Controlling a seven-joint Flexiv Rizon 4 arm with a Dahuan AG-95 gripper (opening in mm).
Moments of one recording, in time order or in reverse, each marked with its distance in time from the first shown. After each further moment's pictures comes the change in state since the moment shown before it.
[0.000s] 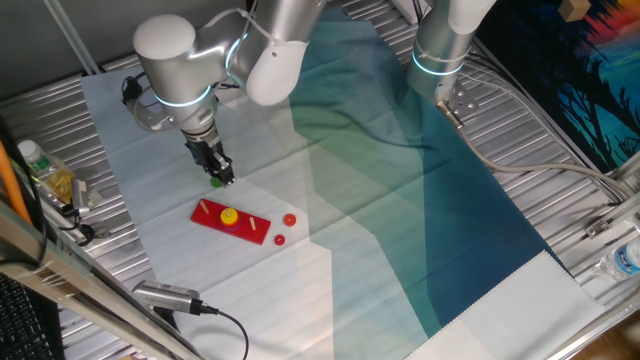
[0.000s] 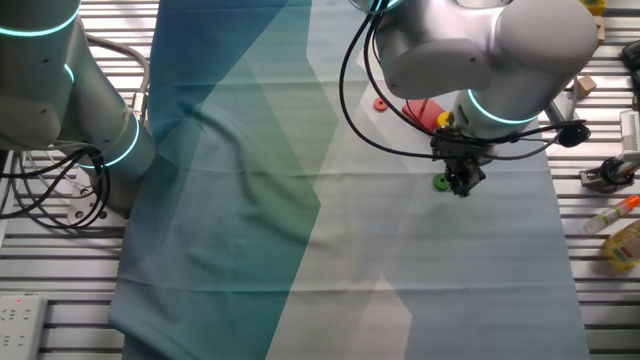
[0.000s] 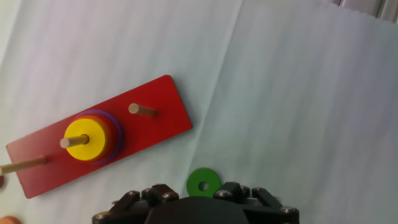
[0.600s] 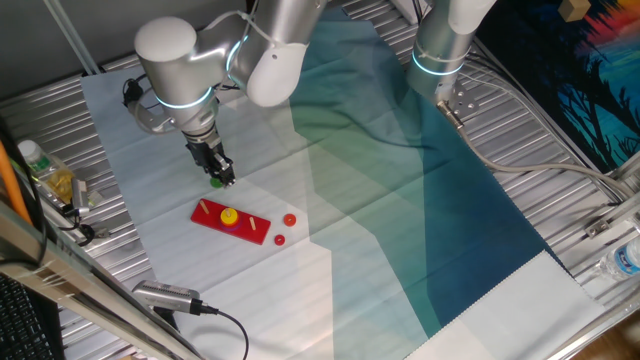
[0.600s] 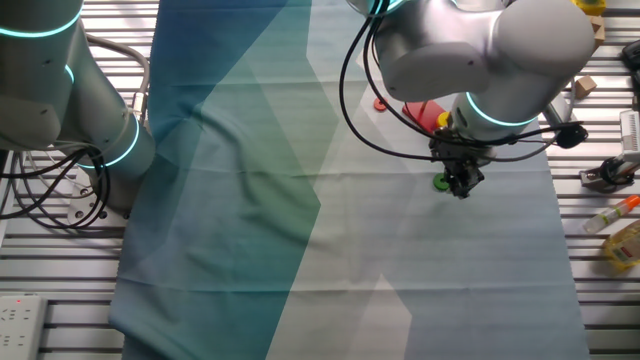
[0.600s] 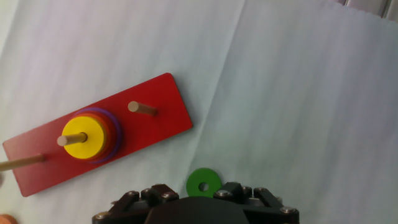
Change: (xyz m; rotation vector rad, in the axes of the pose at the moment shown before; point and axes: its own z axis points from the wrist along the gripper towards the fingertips) arm 0.000 0.000 0.005 0.001 0.000 -0.015
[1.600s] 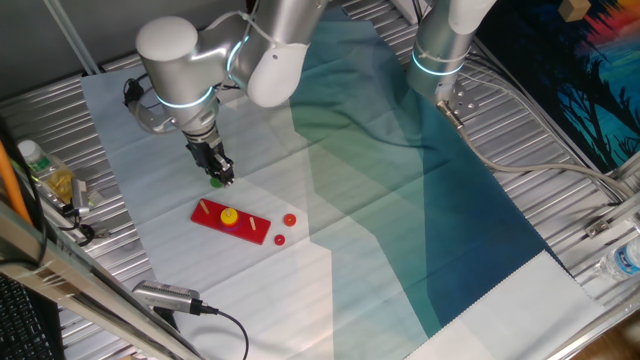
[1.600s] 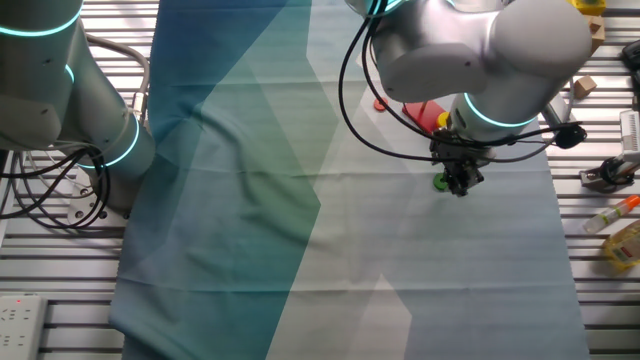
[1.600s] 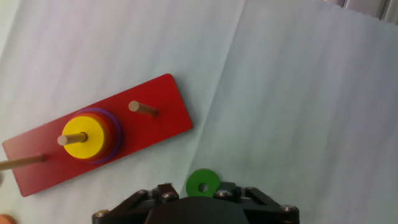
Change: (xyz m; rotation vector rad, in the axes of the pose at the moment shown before) arm 0.000 0.000 0.002 -0.002 -0.004 -0.010
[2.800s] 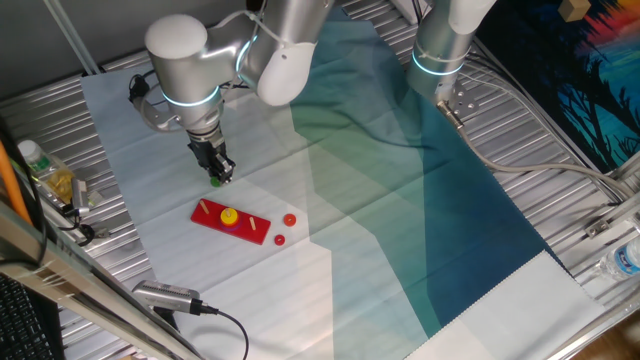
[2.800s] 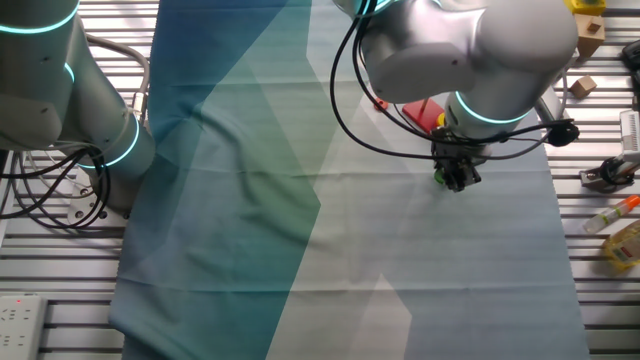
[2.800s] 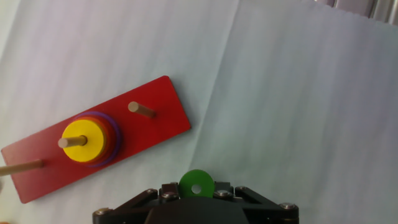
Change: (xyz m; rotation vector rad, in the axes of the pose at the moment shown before) arm 0.000 0.000 -0.002 0.023 -0.032 0.031
